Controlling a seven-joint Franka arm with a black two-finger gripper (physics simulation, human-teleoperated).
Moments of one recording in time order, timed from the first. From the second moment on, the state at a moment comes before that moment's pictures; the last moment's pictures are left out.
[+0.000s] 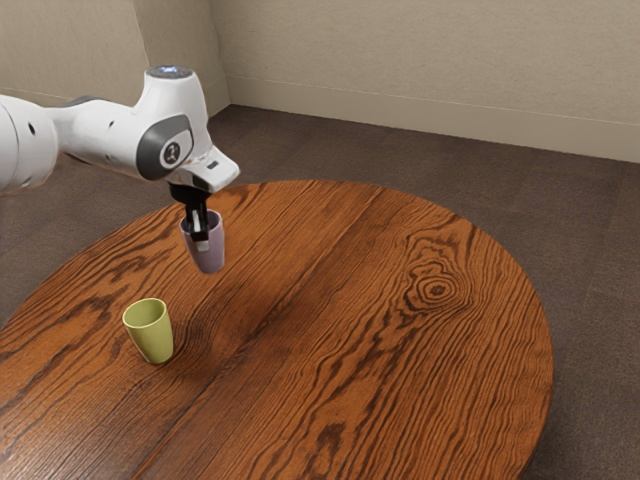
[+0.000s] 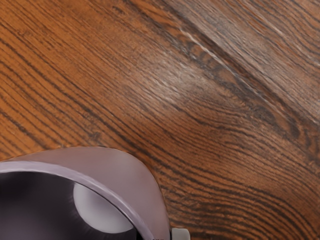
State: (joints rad) arm -0.13 0.22 0.23 -1.83 0.08 2.09 0.92
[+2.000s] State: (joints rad) arm -0.14 -0.06 0.23 -2.17 0.32 1.95 0.65
